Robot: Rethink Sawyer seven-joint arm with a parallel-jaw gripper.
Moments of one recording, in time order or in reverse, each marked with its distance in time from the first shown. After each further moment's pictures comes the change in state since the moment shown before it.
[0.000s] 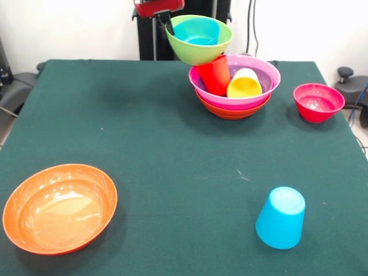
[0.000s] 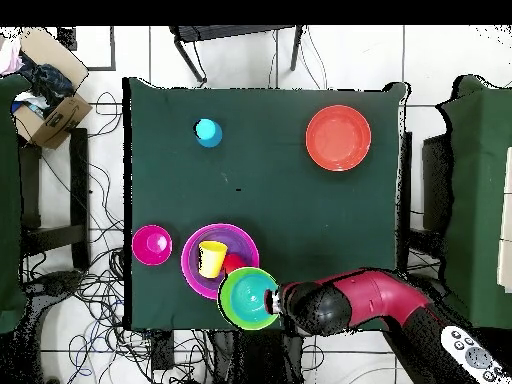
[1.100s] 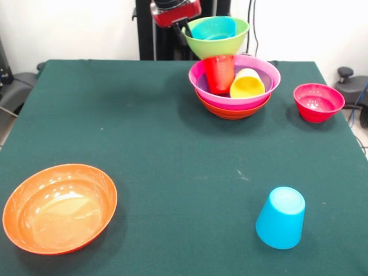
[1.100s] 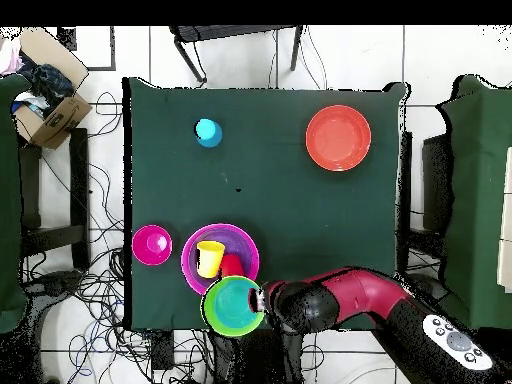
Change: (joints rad) arm 0.022 0.109 0.000 0.000 0.000 -0.085 0.000
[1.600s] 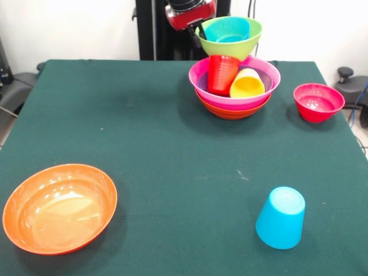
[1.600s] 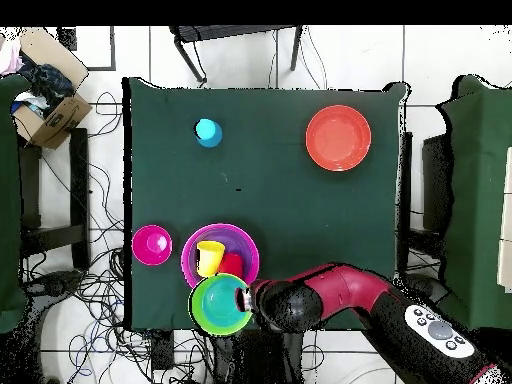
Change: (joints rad) arm 0.055 0.004 0.000 0.007 0.001 -0.038 0.000
